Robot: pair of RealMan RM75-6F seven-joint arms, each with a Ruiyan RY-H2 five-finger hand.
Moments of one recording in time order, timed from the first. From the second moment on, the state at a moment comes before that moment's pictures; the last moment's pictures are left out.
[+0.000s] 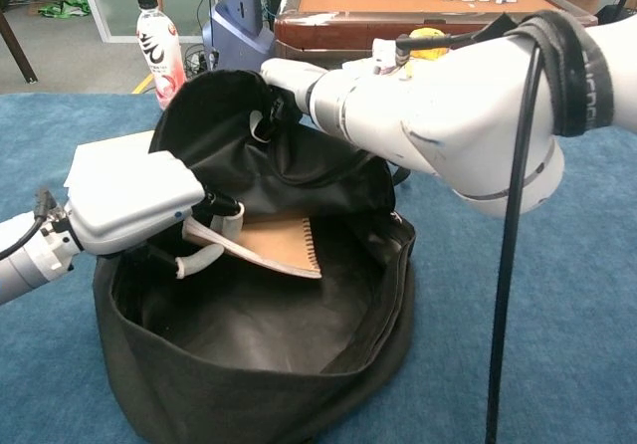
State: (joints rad) left arm -0.68 -1.80 0.08 -0.84 1.83 1.37 -0.08; right arm 1.22 -1.88 0.45 -1.17 -0.56 0.77 -0.36
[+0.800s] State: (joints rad) left arm -0.66 -1.83 0.08 -0.77 1.86 1.65 -0.39; right arm 1.19 -1.87 0.42 -1.14 -0.58 0.74 -0.29
